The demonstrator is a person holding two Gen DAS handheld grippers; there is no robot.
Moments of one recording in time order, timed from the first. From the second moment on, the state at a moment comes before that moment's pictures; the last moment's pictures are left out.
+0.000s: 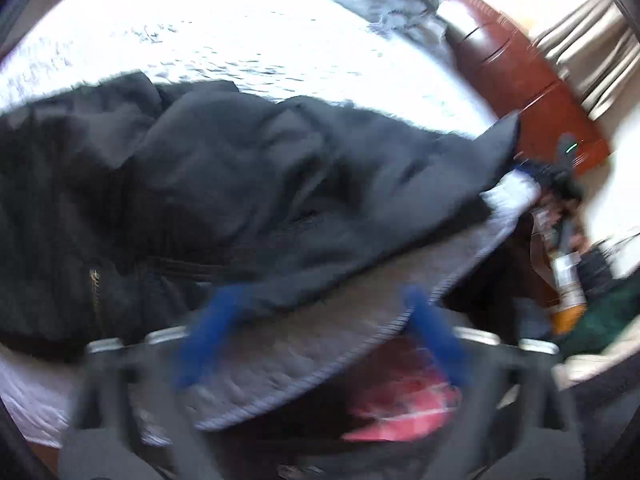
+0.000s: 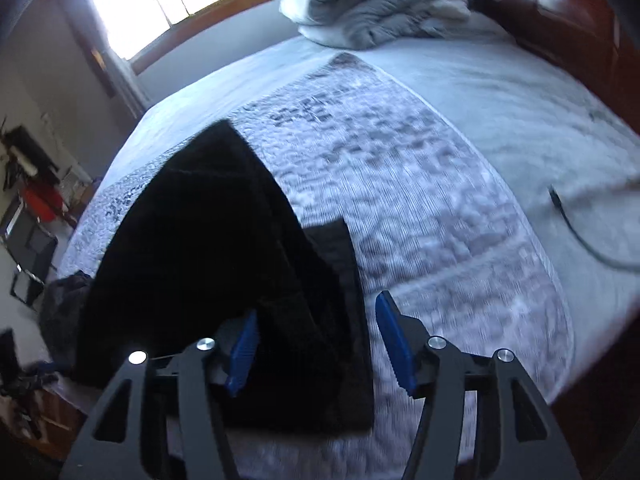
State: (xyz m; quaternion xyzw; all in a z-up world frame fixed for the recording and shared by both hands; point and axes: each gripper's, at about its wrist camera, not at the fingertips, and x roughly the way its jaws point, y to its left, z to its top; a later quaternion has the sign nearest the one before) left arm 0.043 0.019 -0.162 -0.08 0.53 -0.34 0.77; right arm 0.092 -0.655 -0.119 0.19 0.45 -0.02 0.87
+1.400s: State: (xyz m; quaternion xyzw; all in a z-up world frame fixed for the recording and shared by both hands) left arm 0.057 0.168 -0.165 -0.22 0.43 0.01 0.88; right arm 0.153 -0.571 -0.094 0.51 0.38 0.13 0.76
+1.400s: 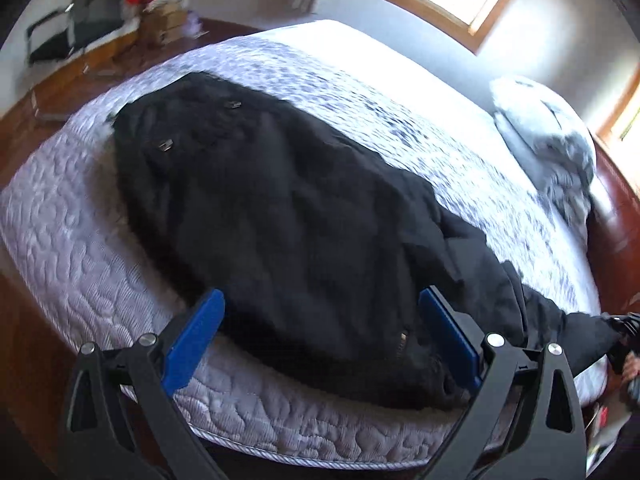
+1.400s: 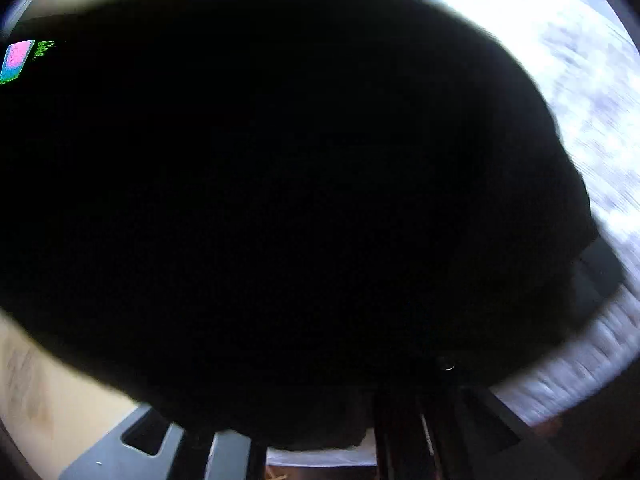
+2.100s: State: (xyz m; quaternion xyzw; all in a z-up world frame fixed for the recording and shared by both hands) left arm 0.082 0.142 -0.157 -0.16 0.45 0.04 0.88; right arm 0.089 -0.678 -0.157 0.37 0.53 -0.05 0.76
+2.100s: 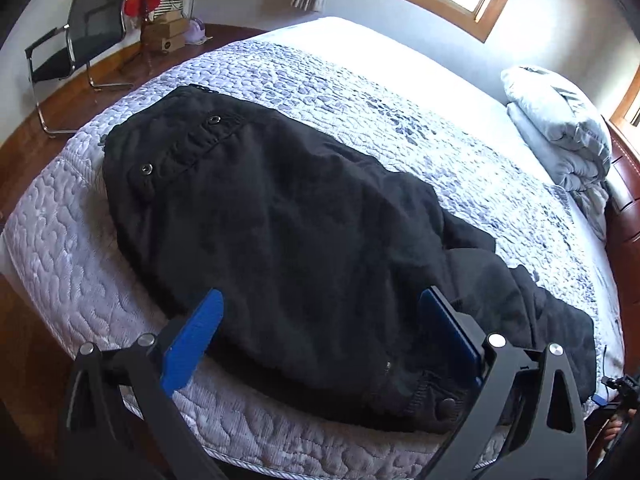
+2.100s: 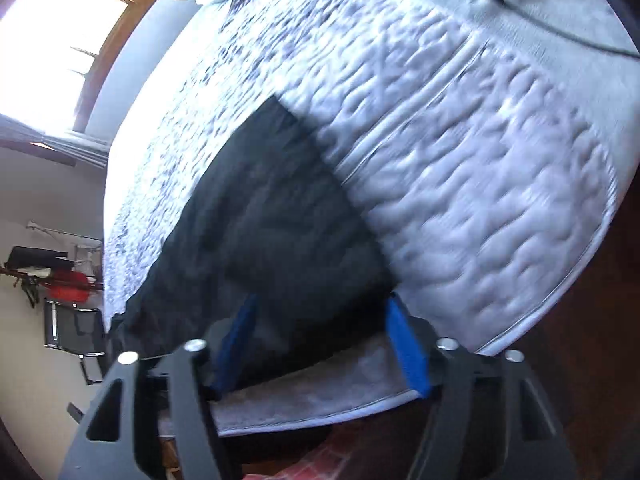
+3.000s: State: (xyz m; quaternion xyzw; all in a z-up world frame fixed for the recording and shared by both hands) left arm 0.093 0.198 -0.210 -0.25 0.49 0.16 0.82; right arm 0.138 -0.651 -0.151 0.35 0.49 0.04 0.80
